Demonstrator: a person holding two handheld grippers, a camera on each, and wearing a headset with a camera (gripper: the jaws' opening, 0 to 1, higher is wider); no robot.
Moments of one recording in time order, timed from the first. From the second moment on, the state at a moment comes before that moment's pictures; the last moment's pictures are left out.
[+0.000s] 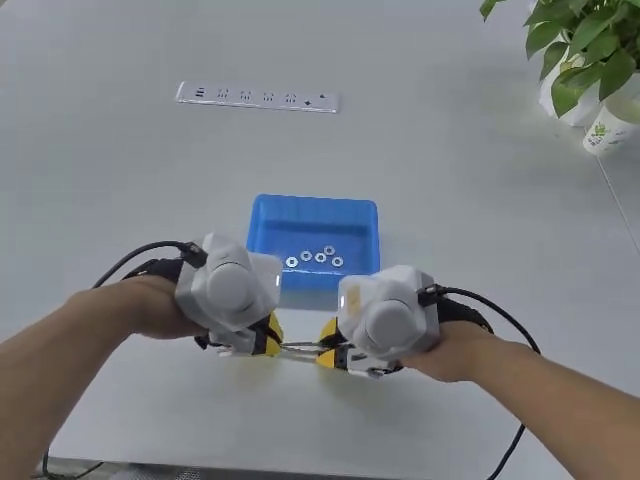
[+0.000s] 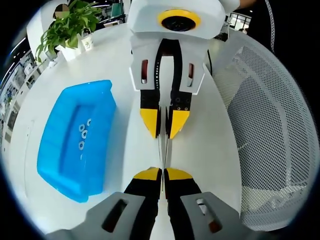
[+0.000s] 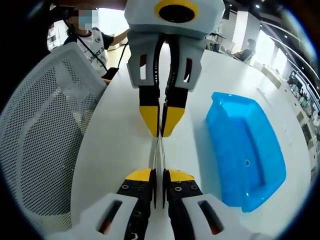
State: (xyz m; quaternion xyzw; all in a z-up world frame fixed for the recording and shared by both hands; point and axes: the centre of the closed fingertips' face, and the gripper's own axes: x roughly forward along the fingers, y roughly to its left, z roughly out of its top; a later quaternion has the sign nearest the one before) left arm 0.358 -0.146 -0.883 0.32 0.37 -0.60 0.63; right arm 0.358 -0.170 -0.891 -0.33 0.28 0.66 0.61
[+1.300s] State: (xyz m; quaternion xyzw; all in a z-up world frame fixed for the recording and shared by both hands) left arm 0.372 -0.115 -0.828 0.21 0.34 -0.52 0.75; right arm 0.398 -0.221 -0.826 -0.24 0.27 0.59 0.72
